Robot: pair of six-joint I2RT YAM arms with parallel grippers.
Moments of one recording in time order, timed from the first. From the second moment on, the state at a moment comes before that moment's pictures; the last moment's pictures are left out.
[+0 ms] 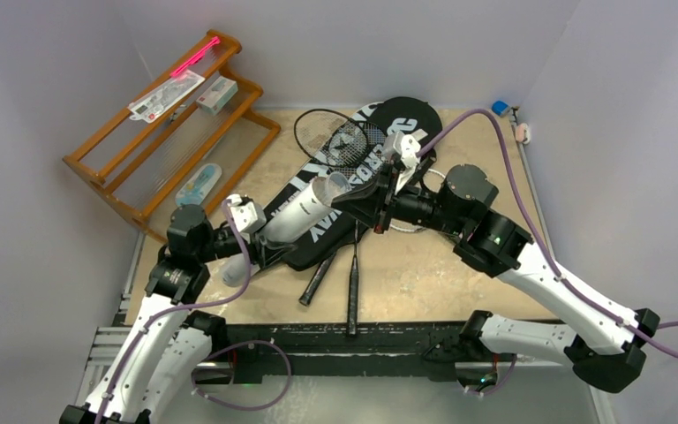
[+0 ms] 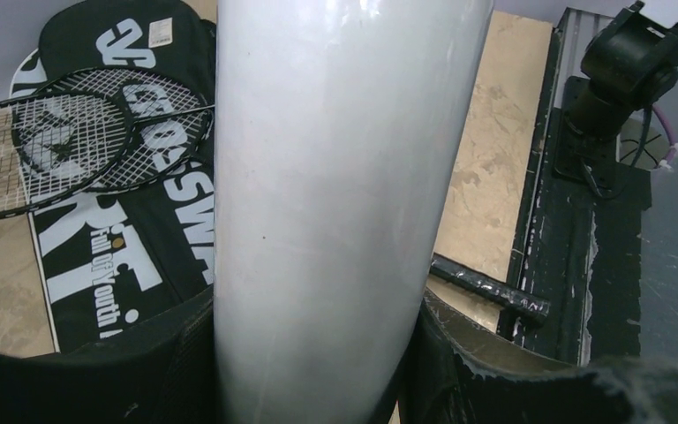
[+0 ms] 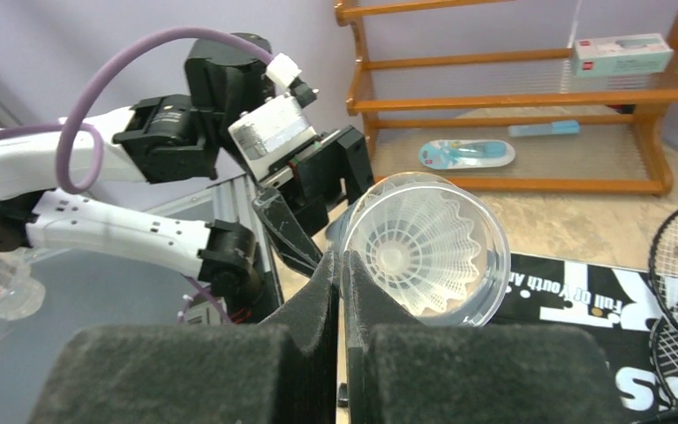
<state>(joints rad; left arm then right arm) -0.26 0.62 0.60 -0.19 0.87 0.17 0.91 1.01 1.18 -0.14 -0.35 0.21</state>
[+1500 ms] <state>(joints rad) -0.26 0.62 0.58 -0.12 1.06 0.17 0.91 1.00 1.31 -0.32 -0.35 0.27</state>
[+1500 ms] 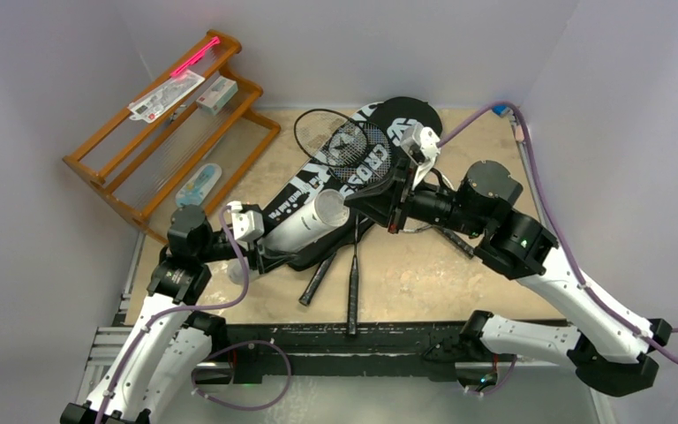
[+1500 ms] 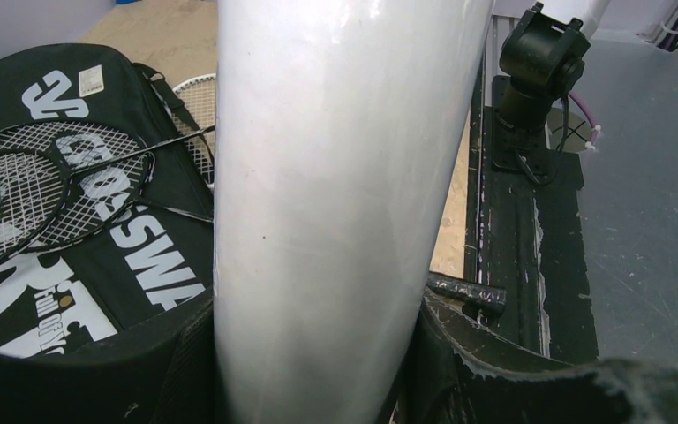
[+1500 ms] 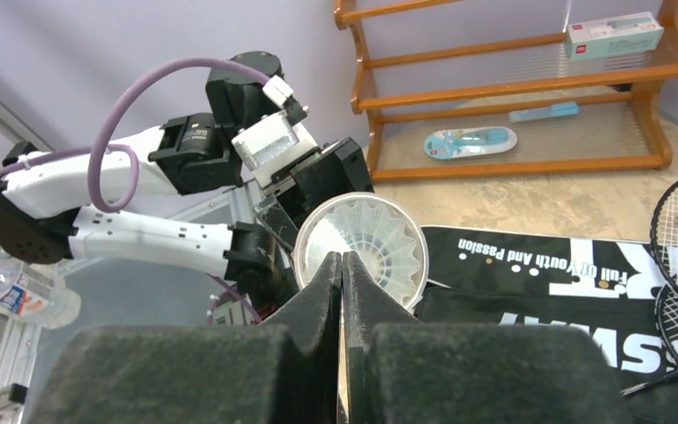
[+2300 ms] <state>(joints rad) -0.26 0.62 0.57 -0.14 1.06 0.17 0.90 1.12 1.31 -0.28 -0.42 0.27</state>
